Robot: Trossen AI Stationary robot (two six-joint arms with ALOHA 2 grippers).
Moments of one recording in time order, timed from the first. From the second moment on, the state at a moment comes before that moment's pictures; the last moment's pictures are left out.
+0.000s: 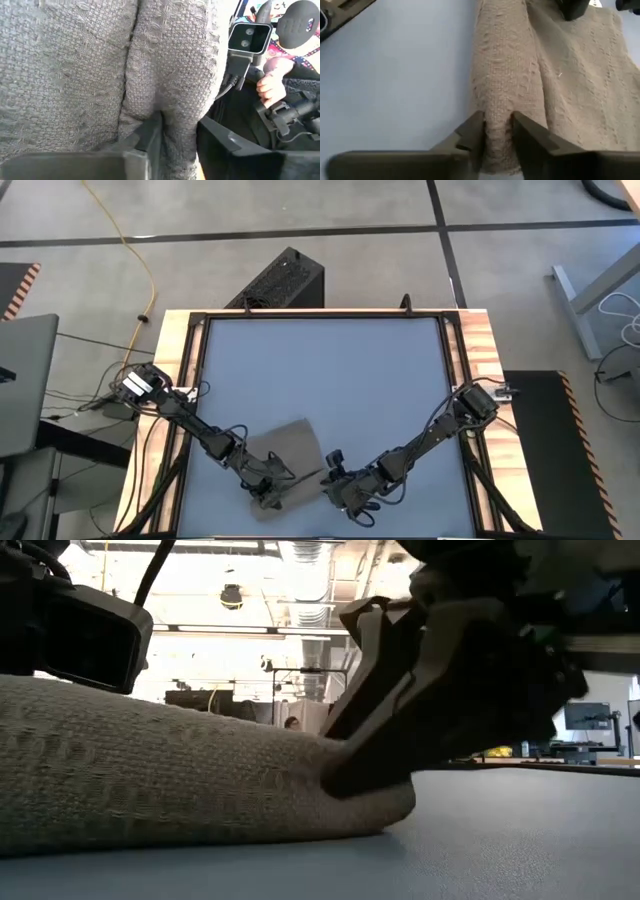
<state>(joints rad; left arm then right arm) -0.60 1.75 0.66 0.46 0.17 -1.44 0.59 2.04 1.20 0.09 0.37 -0.08</state>
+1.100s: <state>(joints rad) -0.67 1.37 0.68 0.15 -0.11 -1.17 0.39 2.08 1.25 0.06 -0.29 0.27</state>
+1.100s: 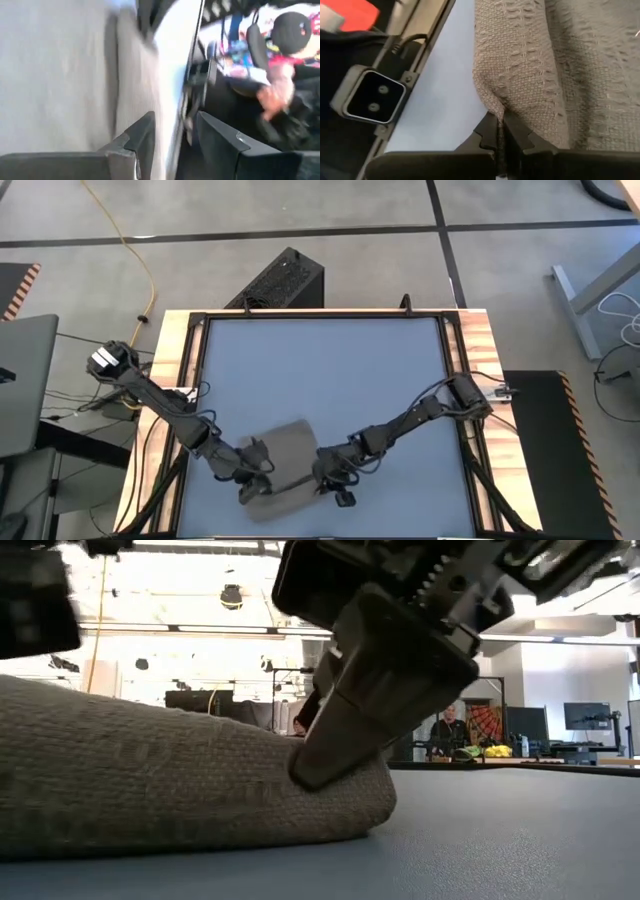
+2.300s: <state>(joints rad) -0.67 1.75 0.85 0.11 -0.17 -0.98 0.24 2.08 1.26 0.07 -0.55 0.49</state>
